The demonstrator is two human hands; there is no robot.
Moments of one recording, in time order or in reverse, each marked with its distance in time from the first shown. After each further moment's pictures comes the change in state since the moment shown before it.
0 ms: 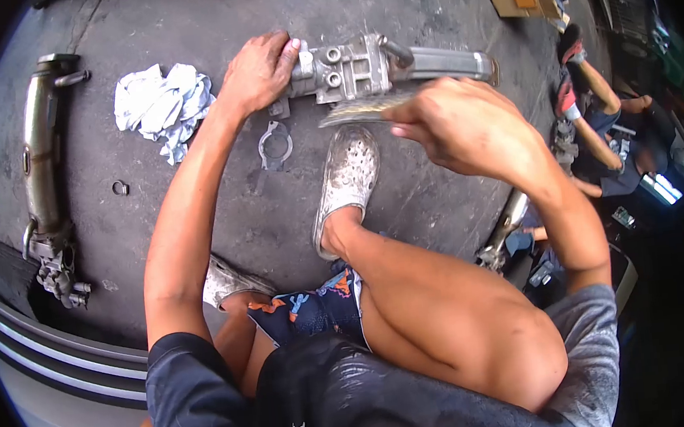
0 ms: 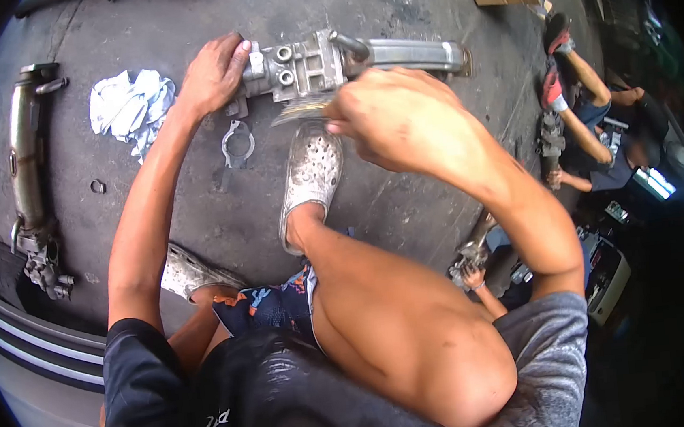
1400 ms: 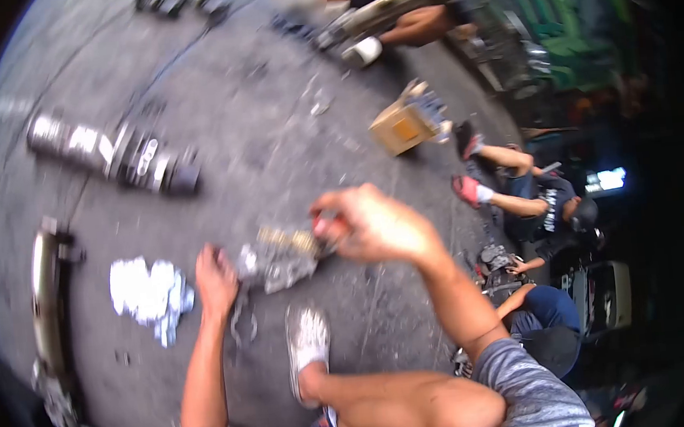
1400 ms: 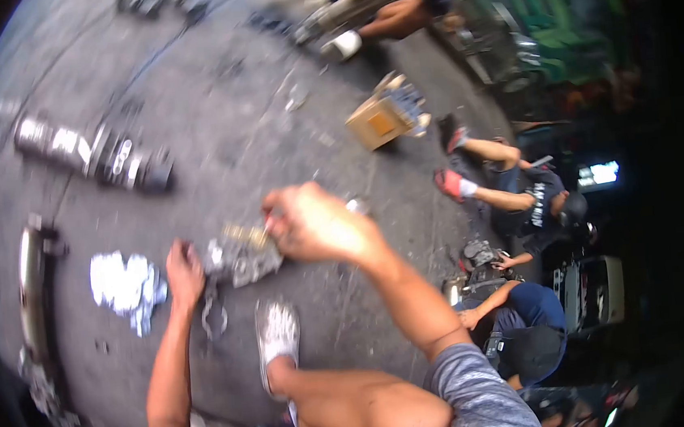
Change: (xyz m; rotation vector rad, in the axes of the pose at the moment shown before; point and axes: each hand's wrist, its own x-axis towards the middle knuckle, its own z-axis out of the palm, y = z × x) left_hand -0.015 -0.001 0.029 -0.297 0.413 -0.243; right_hand 0.003 0.000 -0.081 0.251 0.366 0.283
